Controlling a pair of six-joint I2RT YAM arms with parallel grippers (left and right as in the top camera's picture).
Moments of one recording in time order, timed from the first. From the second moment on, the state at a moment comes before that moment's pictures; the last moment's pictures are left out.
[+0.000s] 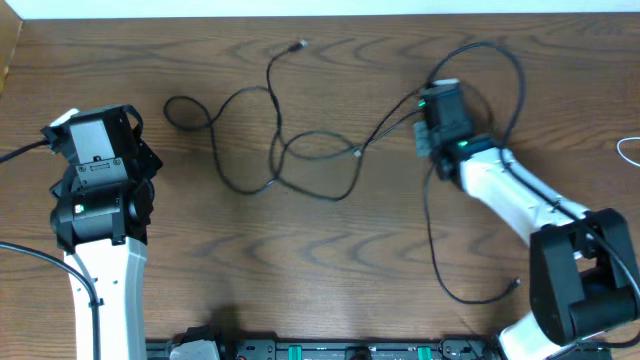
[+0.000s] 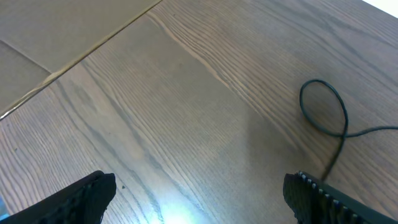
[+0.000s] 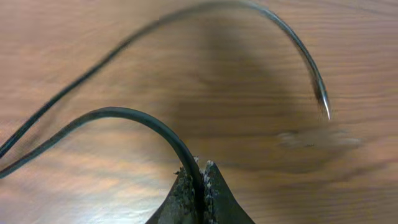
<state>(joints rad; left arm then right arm) 0.18 1.16 1.19 -0.91 -0.49 -0.41 0.29 1.76 1.08 -0.23 0.31 0.19</state>
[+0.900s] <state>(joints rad) 0.18 1.16 1.19 -0.91 -0.48 -0.41 0.27 1.35 1.53 -0.45 0.10 0.14</state>
